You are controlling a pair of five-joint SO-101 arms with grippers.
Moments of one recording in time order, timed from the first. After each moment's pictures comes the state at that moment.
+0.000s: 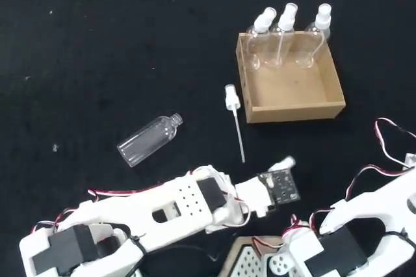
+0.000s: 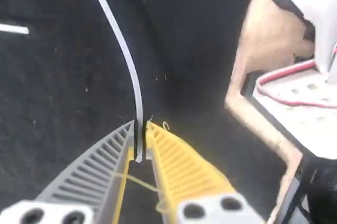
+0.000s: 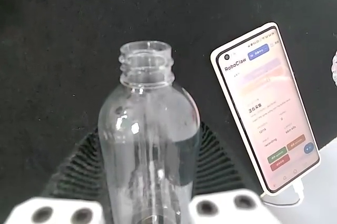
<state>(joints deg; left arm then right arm) 58.9 -17.1 44.6 52.5 -14.5 63.2 -18.2 29.4 57.7 39.5</state>
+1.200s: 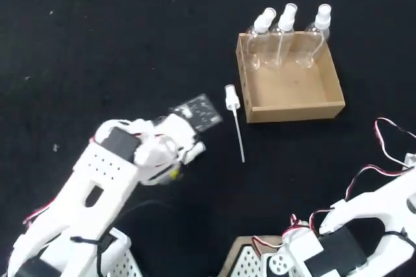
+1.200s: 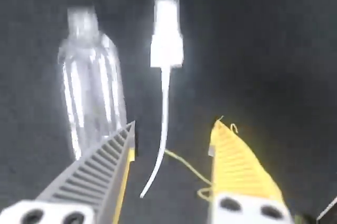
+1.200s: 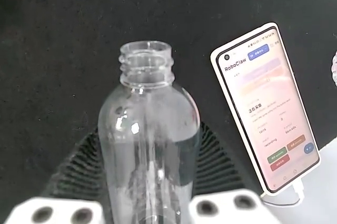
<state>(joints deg) 23.6 -38.6 42.6 72.4 -31.3 63.3 -18.2 29.4 57.7 39.5</state>
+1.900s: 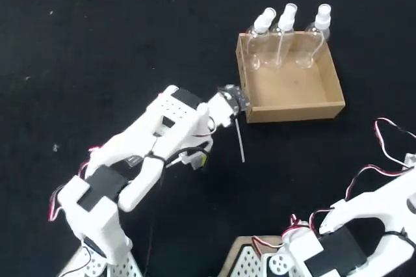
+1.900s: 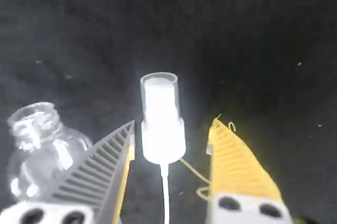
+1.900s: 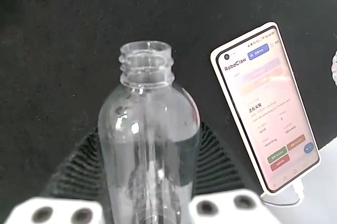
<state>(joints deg) 27.3 10.2 14.8 68.4 -29.6 63.3 -18.2 29.4 57.7 39.5</state>
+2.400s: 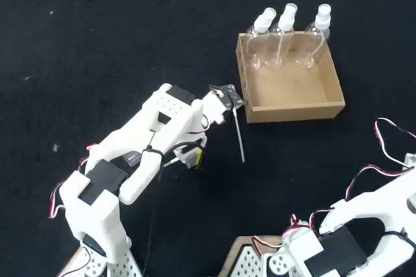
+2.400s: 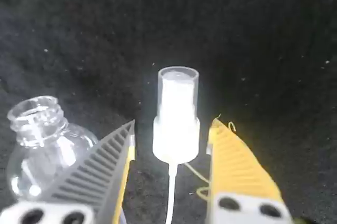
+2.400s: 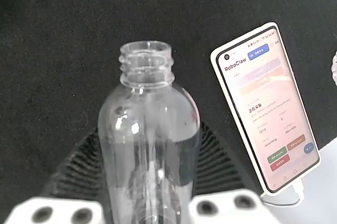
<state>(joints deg) 24.5 12.3 14.7 67.8 -30.0 63.3 -18.2 29.4 57.7 39.5</state>
